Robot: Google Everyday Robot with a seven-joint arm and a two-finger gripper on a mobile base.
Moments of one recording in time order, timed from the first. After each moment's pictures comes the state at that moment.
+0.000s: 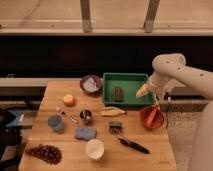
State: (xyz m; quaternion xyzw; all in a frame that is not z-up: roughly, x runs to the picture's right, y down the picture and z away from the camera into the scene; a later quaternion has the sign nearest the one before) arm 0.262 0.050 0.789 -0.21 0.22 0.76 0.57
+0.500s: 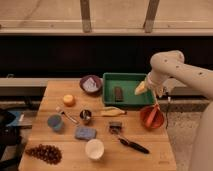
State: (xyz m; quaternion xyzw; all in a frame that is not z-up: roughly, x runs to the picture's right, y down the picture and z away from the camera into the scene) arm 0.245 0.023 0.791 -0.20 0.18 0.72 0.63
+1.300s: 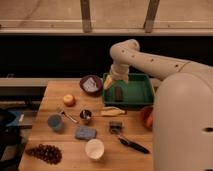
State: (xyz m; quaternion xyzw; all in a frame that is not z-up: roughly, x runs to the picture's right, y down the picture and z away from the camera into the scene) arm 0.055 -0.026 0.826 -0.26 0.11 0.55 0.78
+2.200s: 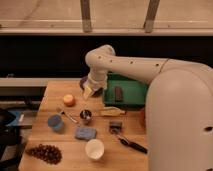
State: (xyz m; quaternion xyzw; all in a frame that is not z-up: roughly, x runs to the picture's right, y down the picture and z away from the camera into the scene) arm -0.043 0.020 0.793 -0.31 0.07 0.45 0.83
